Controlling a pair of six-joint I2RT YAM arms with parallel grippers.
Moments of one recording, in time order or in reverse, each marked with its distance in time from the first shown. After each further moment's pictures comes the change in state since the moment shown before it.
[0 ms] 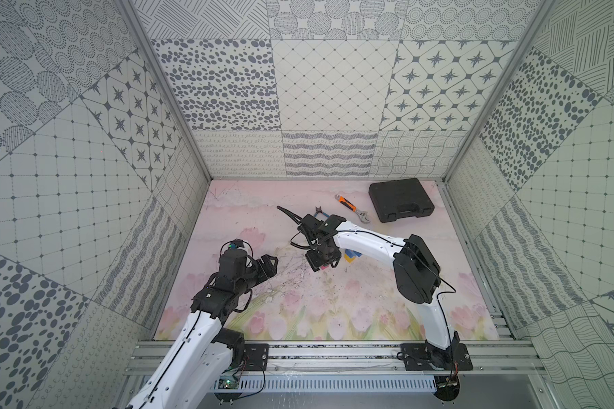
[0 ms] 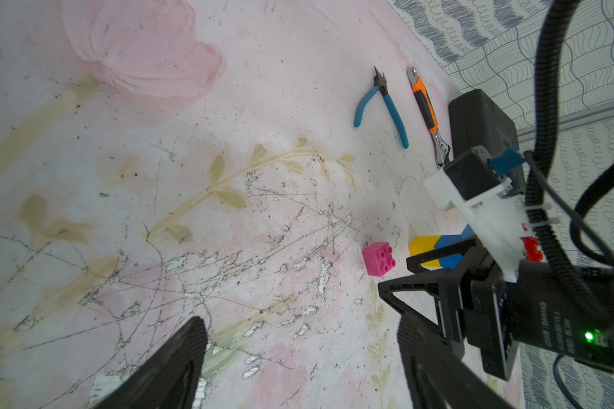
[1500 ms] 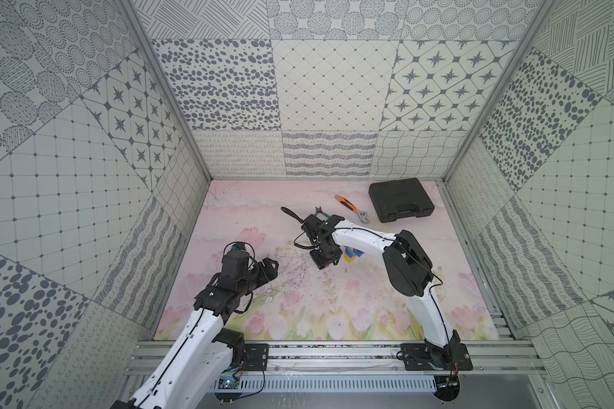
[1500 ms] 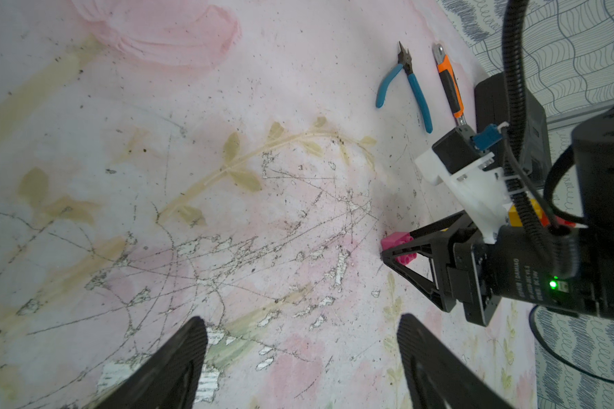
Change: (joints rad) left arm 0.002 0.031 -0.028 0.000 0.008 0.002; right arm -0.042 0.090 0.004 0.040 -0.016 -0.095
